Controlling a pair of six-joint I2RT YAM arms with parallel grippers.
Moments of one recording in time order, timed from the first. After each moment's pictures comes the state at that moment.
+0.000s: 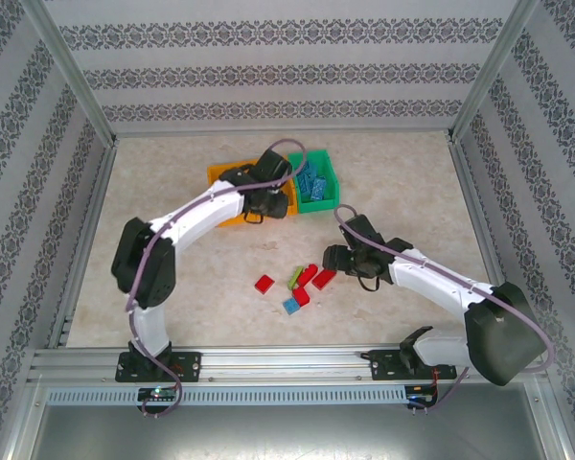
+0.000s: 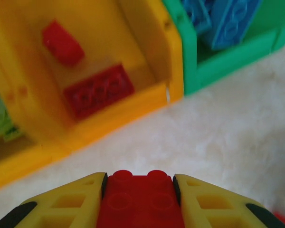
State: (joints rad) left arm -0.58 1.92 1.64 -0.78 -0.06 -0.35; right arm 0.56 1.28 0.69 -0.50 -0.01 0.69
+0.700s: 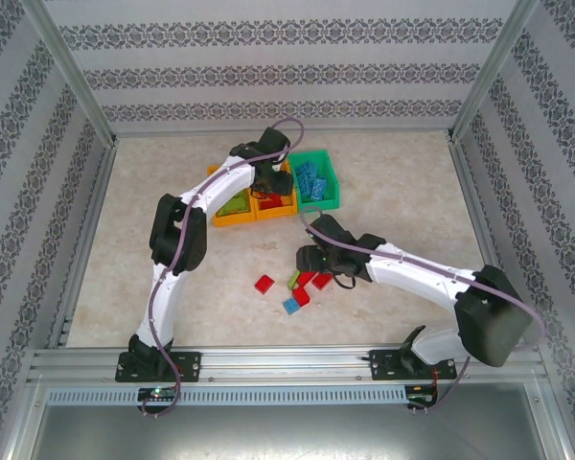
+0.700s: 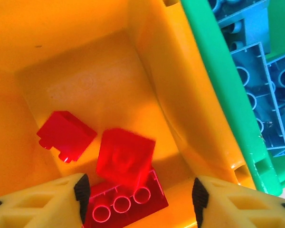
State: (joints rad) left arm -0.46 2.28 2.04 -0.86 0.01 -0.31; right arm 0.78 1.41 0.86 -0.49 0.04 0.70
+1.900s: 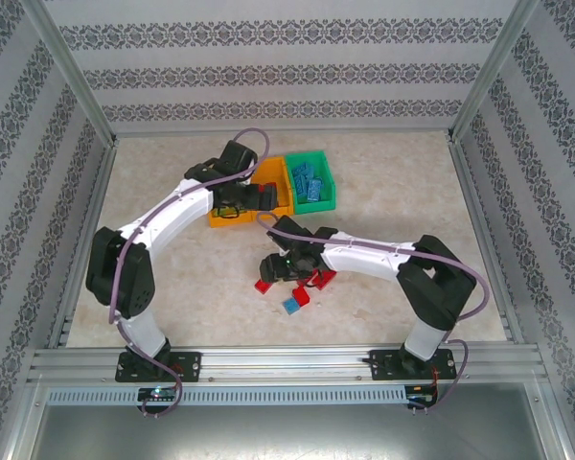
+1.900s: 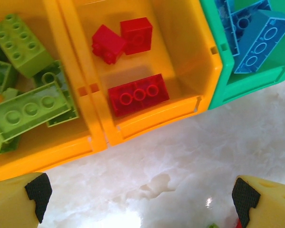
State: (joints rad) left arm -0.43 1.73 1.46 -0.74 0.03 -0.39; right arm 0.89 1.74 1.10 -0.48 -0.18 0.71
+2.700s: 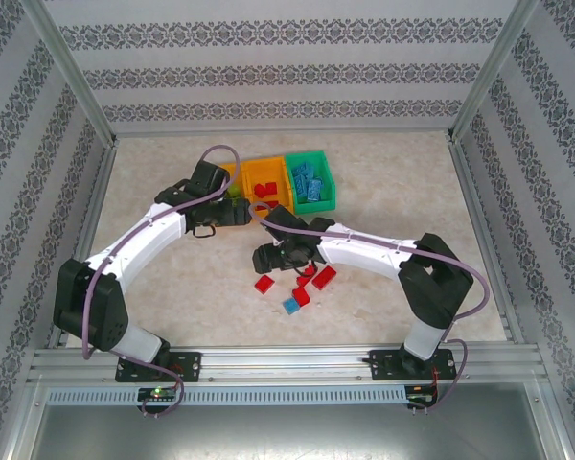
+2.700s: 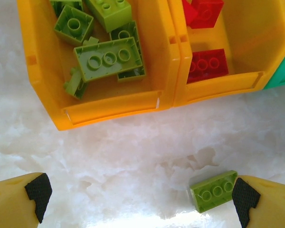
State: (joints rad) left arm -0.37 1.50 1.18 -0.70 -0.02 -0.43; right arm 0.89 1.74 1.20 -0.57 -0.11 0.63
